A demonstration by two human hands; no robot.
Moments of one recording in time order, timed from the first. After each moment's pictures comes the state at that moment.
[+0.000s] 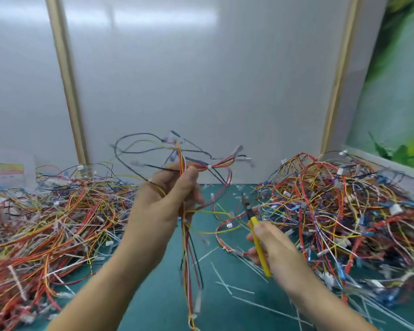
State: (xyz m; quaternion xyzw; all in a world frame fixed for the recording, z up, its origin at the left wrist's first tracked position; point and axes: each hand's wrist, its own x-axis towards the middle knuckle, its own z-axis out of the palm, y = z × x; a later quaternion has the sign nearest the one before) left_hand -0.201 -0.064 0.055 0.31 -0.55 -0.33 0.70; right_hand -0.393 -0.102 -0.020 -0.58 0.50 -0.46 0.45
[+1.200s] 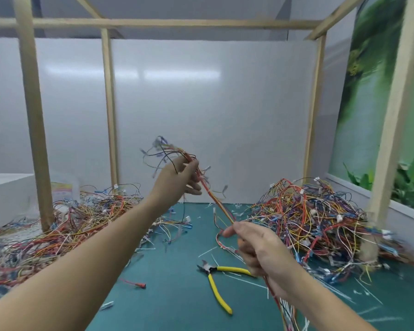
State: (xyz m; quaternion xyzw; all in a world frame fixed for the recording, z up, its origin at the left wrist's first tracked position) left_hand -0.192 -0.024 0.134 0.43 -0.59 -0.28 0.63; right_hand -0.410 0.015 0.049 -0.63 0.31 -0.43 0.57
